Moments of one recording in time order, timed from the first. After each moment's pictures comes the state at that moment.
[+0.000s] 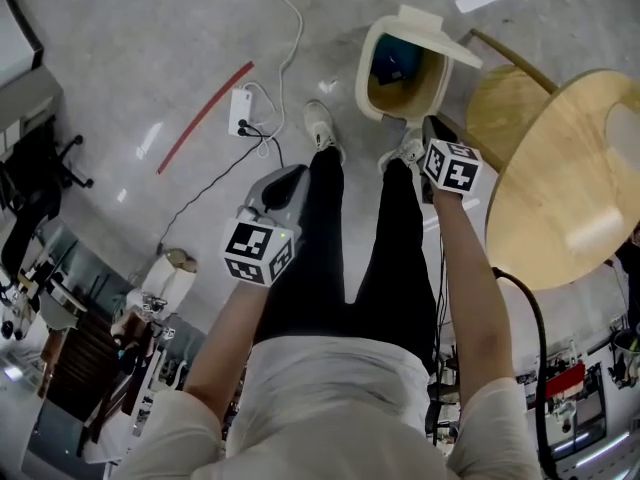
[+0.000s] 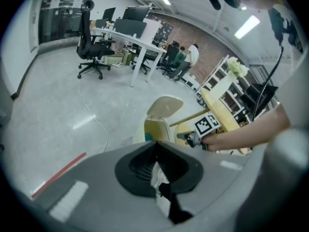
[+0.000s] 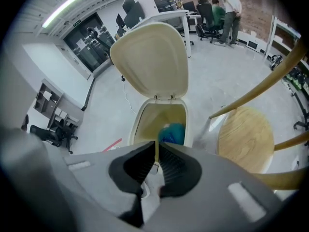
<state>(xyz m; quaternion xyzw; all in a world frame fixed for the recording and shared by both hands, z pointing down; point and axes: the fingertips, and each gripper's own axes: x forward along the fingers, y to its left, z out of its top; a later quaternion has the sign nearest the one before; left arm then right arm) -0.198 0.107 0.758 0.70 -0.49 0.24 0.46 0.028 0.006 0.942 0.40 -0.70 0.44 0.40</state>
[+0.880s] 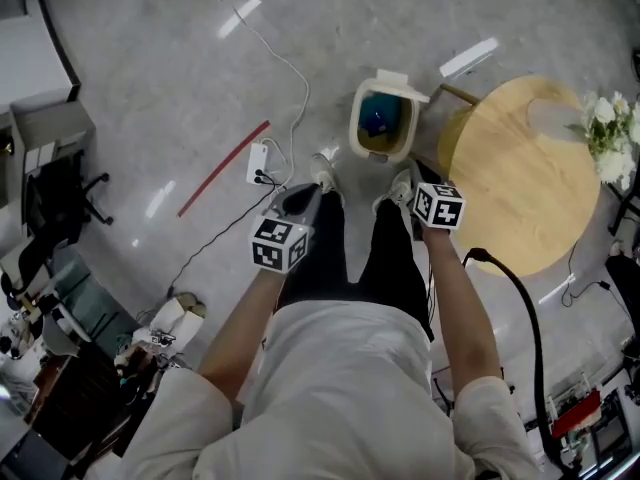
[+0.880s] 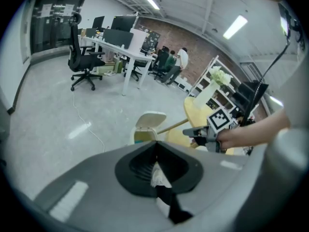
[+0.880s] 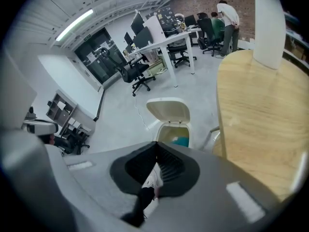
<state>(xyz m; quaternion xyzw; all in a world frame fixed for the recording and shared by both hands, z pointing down) -0.167 0.091 0.654 0.73 -0.47 0.24 0.43 0.040 0.004 0.764 0.40 -0.74 0.42 0.33</state>
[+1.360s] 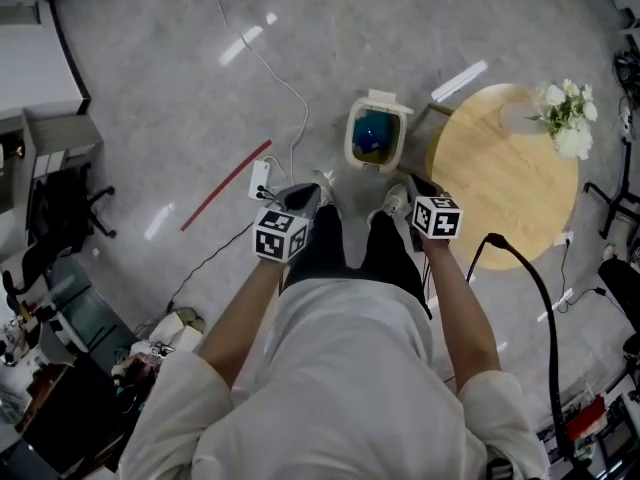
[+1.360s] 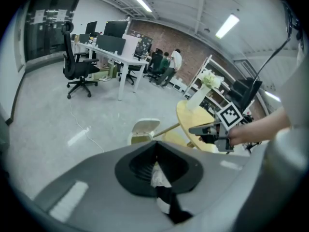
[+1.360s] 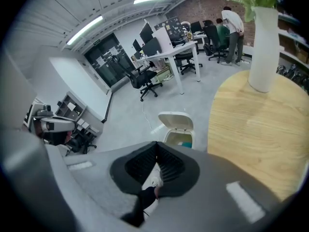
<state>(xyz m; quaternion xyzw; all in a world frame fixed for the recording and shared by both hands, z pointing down) -0.162 0.094 0.592 0.75 -0.46 0.24 0.41 0.046 0.027 0.667 0.38 -0.77 0.41 0.31</state>
